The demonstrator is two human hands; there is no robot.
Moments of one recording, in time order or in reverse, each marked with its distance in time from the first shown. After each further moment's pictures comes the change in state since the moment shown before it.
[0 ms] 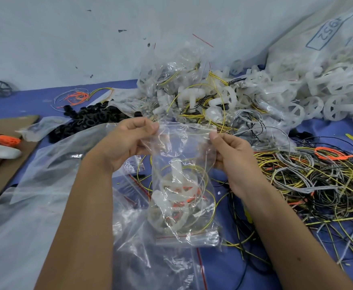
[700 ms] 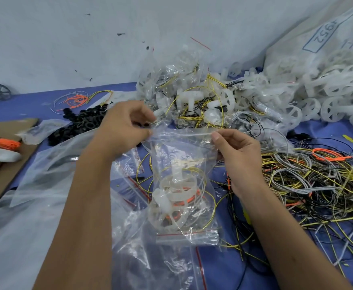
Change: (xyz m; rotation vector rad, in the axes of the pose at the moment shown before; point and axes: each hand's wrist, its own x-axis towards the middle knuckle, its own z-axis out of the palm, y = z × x) left_hand 0.001 0.032 0.007 0.630 0.302 0.227; right_hand 0.005 0.002 -0.005 -0.032 0.172 -0.255
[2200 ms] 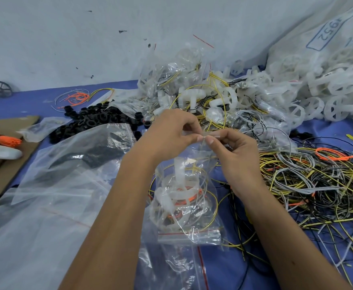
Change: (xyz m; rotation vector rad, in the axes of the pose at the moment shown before) left_hand 0.002 0.039 0.056 0.157 -0.269 0.242; right_hand -0.006 0.000 0.003 -0.131 -0.133 -0.145
